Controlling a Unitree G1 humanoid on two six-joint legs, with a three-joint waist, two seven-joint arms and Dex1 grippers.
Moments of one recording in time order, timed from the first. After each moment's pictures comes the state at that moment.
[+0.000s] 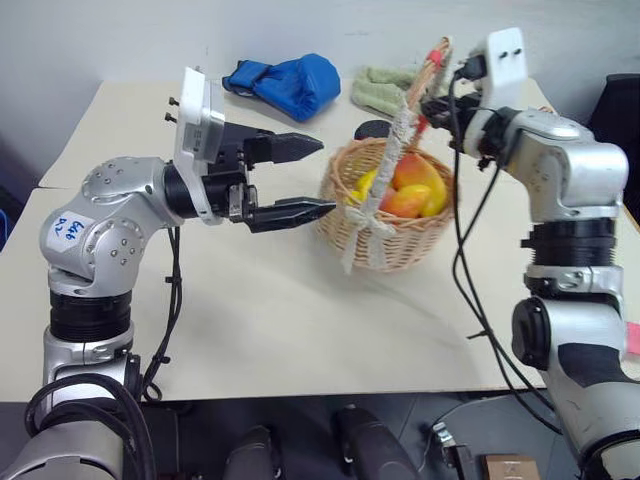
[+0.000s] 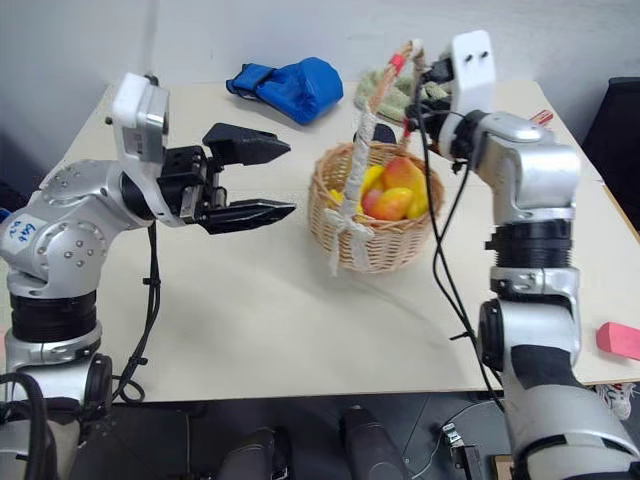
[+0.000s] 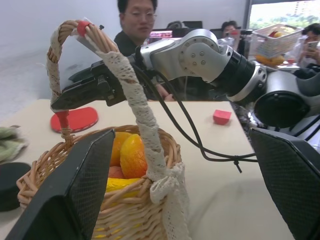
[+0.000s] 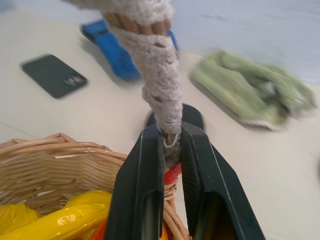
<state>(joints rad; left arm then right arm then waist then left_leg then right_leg) -0.84 0.59 0.06 -0.18 -0.75 0.70 -1.00 -1.10 -0.56 -0.13 0.22 0.21 0.89 0.48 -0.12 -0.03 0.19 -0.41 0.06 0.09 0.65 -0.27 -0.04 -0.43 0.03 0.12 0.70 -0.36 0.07</state>
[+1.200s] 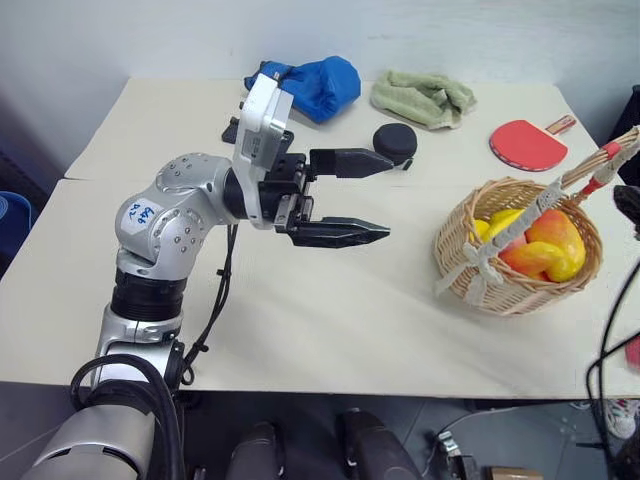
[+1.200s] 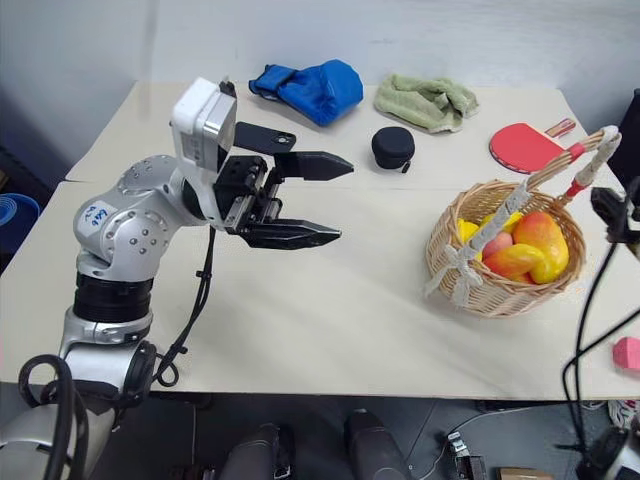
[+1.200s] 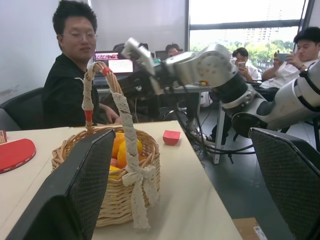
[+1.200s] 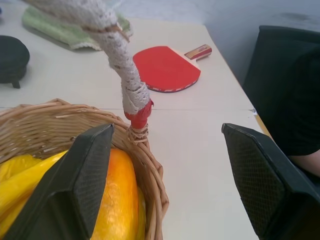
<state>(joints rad) -0.94 0.43 -0.04 -0.06 -0.73 0.65 -1.14 -0.36 -0.85 -0.88 -0.47 0.48 1.32 0.43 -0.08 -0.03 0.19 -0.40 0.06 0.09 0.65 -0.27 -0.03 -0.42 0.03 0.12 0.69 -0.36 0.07</state>
